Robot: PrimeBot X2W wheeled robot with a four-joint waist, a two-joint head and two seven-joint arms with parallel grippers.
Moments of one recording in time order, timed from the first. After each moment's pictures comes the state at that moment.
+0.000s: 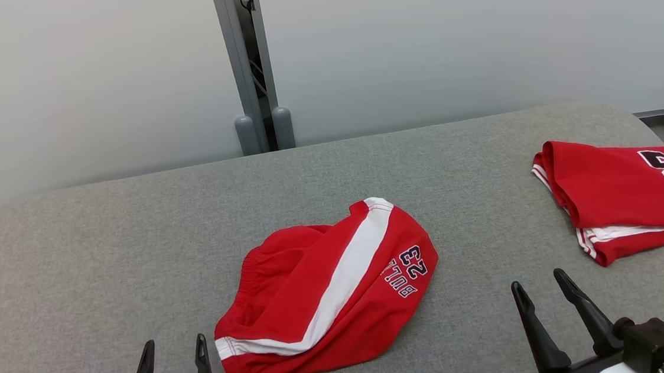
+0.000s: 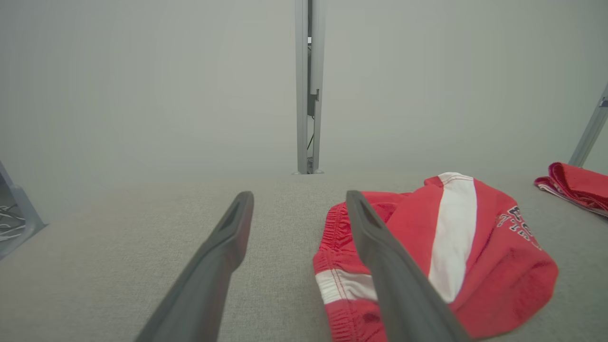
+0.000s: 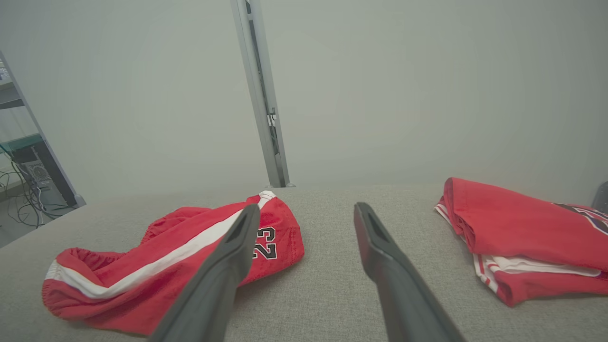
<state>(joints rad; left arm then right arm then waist) 0.22 0.06 -0.11 0.01 -0.14 0.14 -0.26 0.08 -0.10 0.17 0.12 0.25 0.13 -0.26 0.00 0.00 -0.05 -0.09</state>
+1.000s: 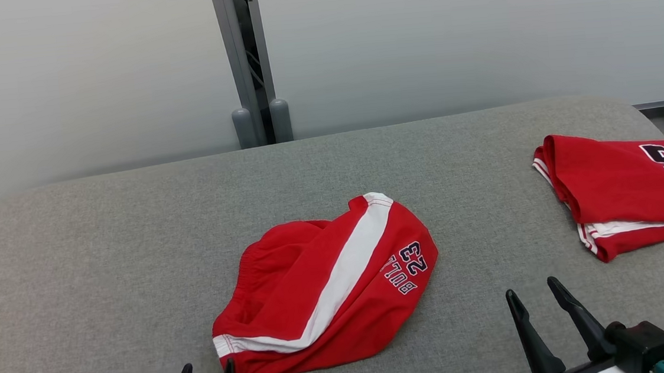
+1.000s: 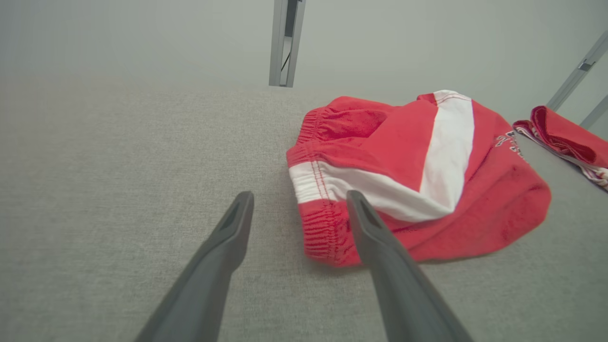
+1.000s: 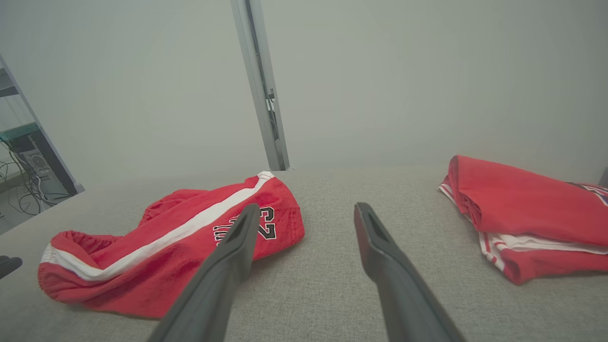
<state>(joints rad) 0.11 0.05 -0.16 0.37 -0.30 0.01 -0.26 0.07 -0.11 0.19 0.16 0.26 0.13 -0.26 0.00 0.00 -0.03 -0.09</state>
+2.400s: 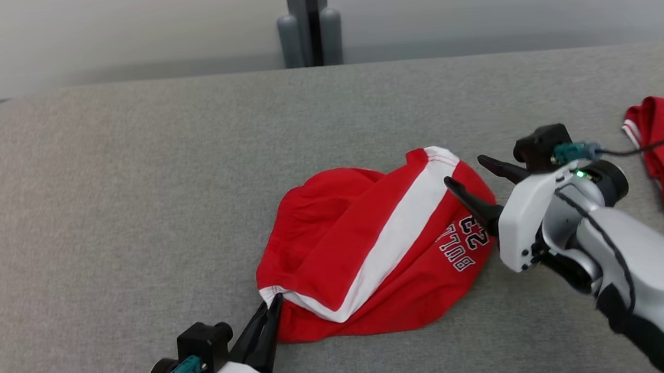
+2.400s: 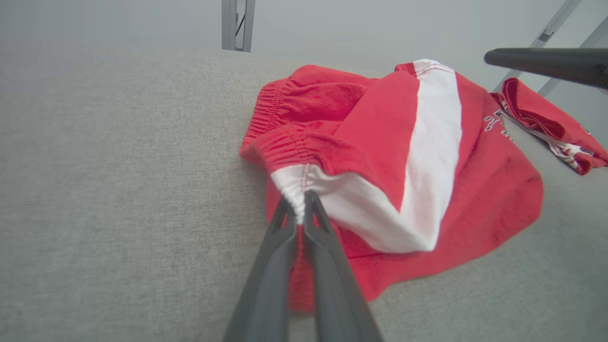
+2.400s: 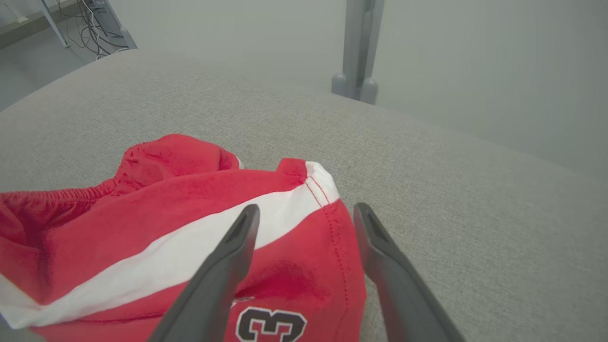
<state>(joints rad) -0.10 0.06 -0.33 0.39 -0.34 -0.09 -0.17 -0.69 -0.30 0.75 0.62 0.64 0.13 0.03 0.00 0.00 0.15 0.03</state>
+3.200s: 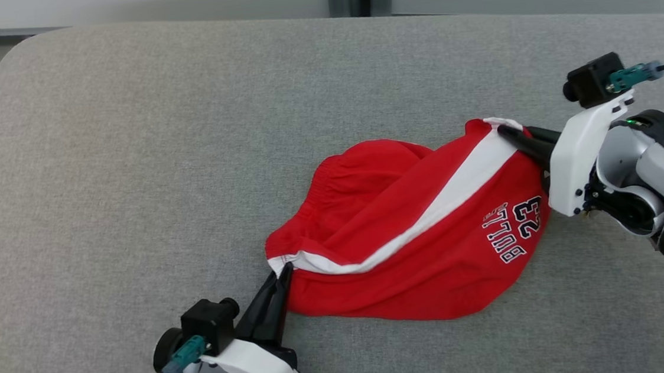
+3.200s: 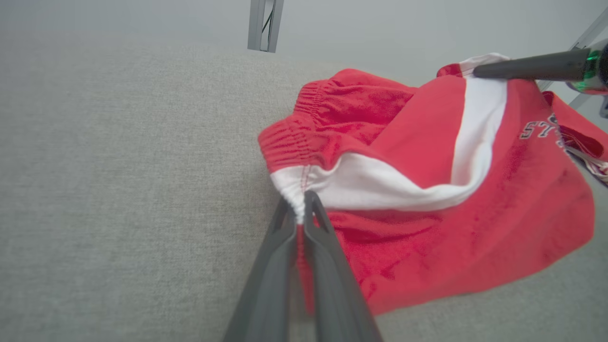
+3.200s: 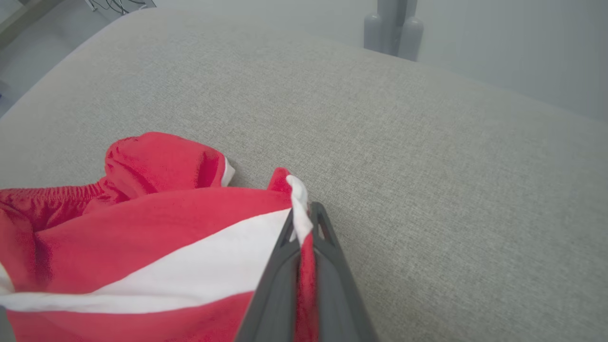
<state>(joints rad) -0.16 0.06 -0.39 0.35 -0.37 -0.06 -0.21 -0.99 -0.53 1.14 0.62 1.15 0.13 0.13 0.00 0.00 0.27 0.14</state>
